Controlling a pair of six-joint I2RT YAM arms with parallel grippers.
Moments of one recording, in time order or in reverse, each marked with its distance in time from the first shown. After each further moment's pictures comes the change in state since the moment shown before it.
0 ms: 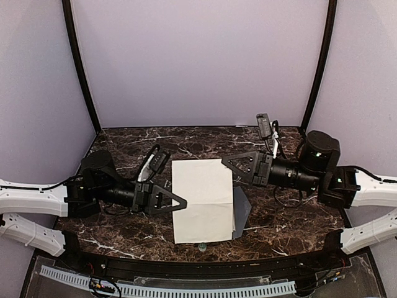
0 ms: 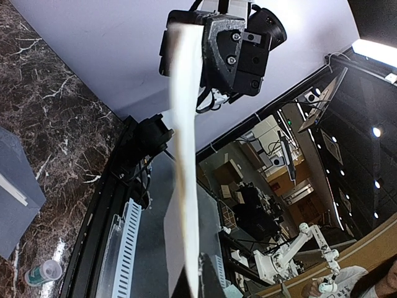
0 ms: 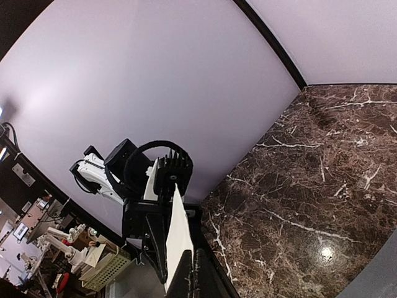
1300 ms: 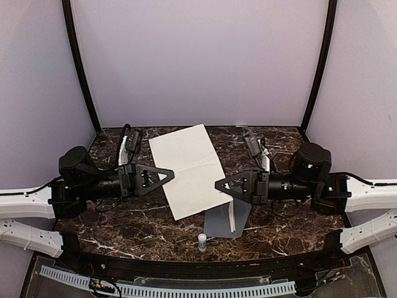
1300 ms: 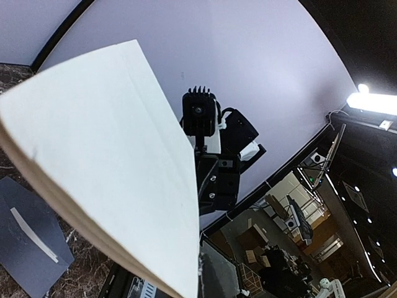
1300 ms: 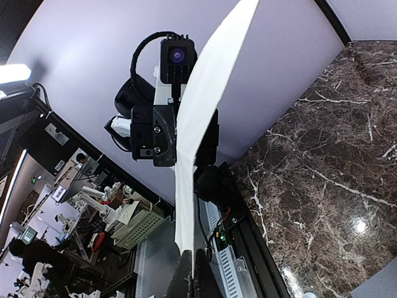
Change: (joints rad) left arm -0.001 -0.154 -0.005 0.020 -0.307 0.007; right arm 0.019 0.033 -0.090 0.103 -0.235 0.061
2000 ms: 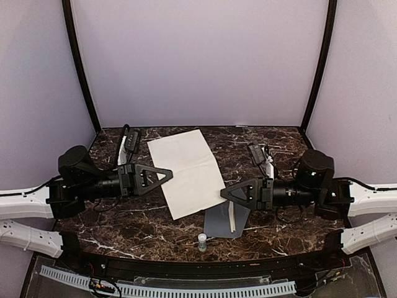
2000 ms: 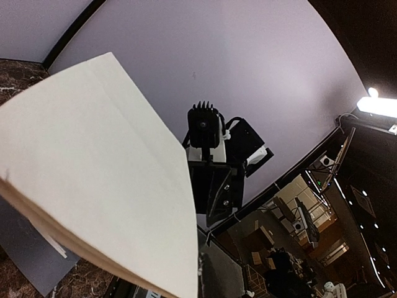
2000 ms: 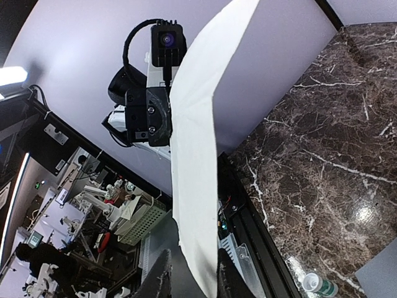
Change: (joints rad) left arm 0.012 -0.019 0.005 -0.066 -0.024 0.007; right arm 0.005 -0.063 -0.074 -0.010 -0.005 0.037
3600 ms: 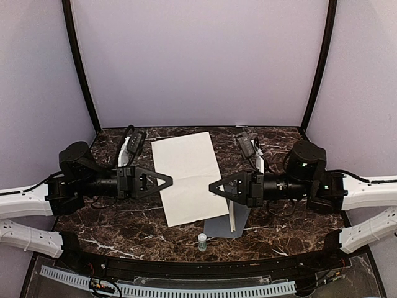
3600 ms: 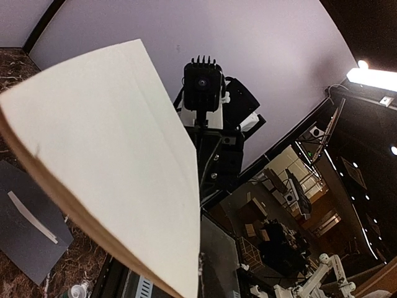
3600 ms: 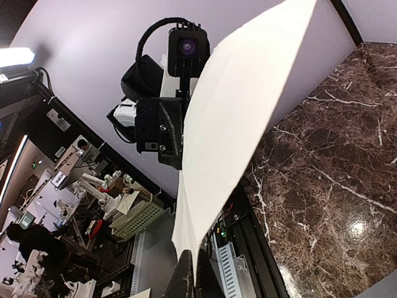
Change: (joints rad) left arm 0.025 0.005 0.033 -0.064 0.164 0.037; right arm 0.014 0.116 0.114 0.010 -0.037 -0.083
